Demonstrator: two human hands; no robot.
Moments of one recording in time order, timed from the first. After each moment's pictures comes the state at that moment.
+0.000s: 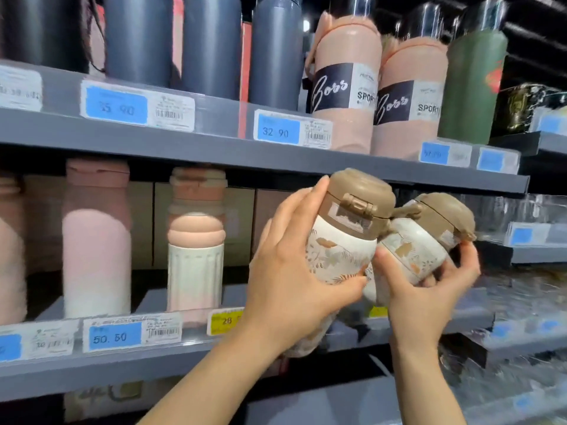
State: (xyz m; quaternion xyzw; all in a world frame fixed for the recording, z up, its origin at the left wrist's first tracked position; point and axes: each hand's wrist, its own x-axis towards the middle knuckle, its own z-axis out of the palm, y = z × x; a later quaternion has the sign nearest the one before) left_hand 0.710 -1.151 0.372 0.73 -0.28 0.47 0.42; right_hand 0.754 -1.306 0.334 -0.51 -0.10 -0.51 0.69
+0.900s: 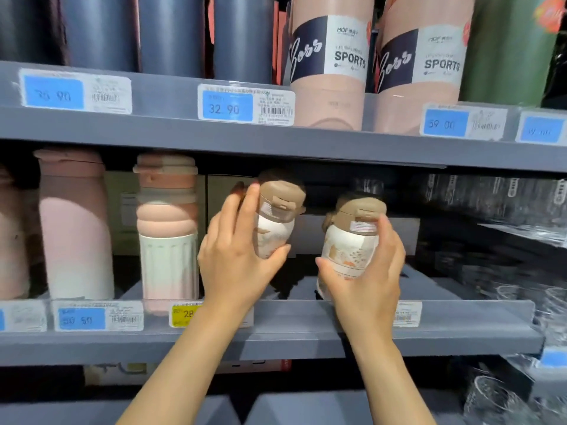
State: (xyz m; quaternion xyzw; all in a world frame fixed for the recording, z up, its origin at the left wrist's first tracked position) left_hand 0.794 -1.153 0.341 0.77 -0.02 0.62 0.17; right_hand 0.828 -1.317 0.310 -0.72 -0.15 -0.48 0.48
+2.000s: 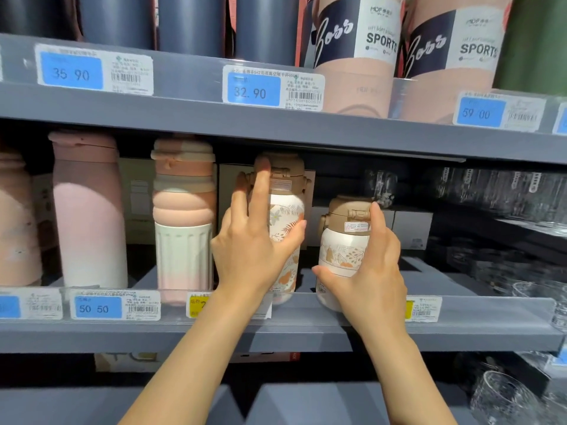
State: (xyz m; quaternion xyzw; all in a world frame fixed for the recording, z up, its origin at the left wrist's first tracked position) left_hand 0.795 -1.146 0.350 0.80 0.03 0.57 0.19; right_hand 0.819 -1.306 0.313 -0.83 -0.16 -0.39 0.36
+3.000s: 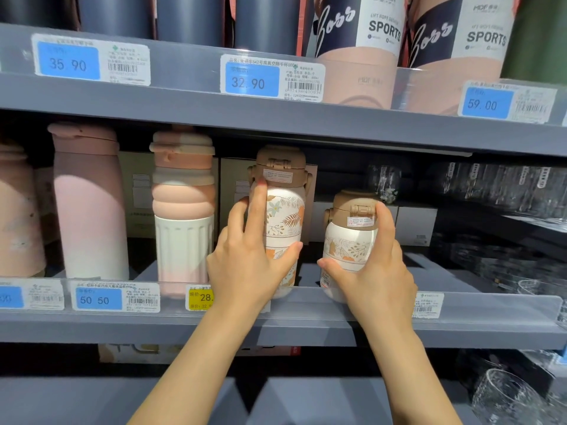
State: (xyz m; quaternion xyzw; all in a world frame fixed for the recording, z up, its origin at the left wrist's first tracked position) left_hand 0.786 -1.146 0.325 0.84 0.05 0.50 0.19; right_hand 0.816 -1.311 0.316 -0.86 -0.11 -0.35 0.34
